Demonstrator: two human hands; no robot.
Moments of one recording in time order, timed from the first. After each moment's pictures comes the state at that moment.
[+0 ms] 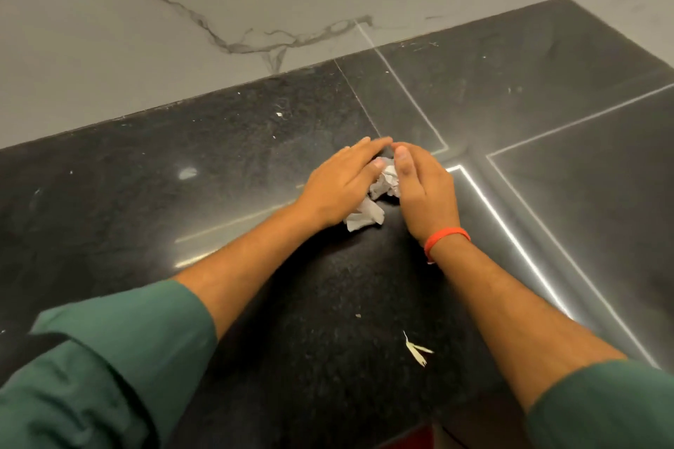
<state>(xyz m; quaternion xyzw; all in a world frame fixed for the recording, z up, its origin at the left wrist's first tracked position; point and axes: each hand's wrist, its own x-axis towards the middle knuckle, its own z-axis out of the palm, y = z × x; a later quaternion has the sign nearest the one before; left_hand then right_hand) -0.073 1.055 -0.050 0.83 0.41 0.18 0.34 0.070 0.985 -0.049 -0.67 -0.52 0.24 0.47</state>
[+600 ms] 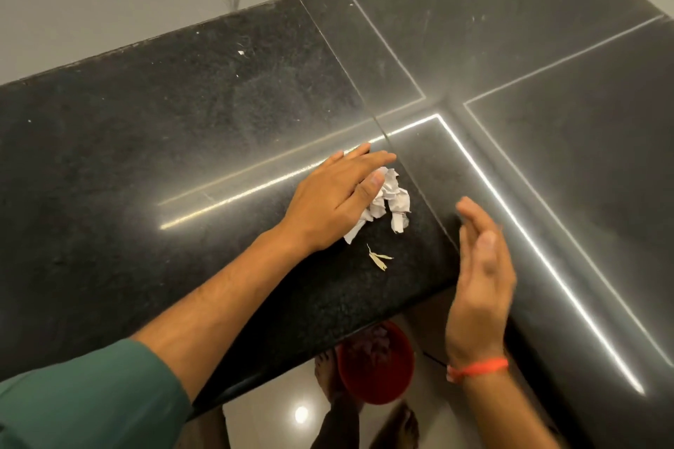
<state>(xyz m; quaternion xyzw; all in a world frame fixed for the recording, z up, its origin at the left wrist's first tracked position) -0.077 0.931 -0.057 0.85 0.36 0.18 0.35 0.057 0.768 -0.055 -0.65 -0.29 0.25 0.65</state>
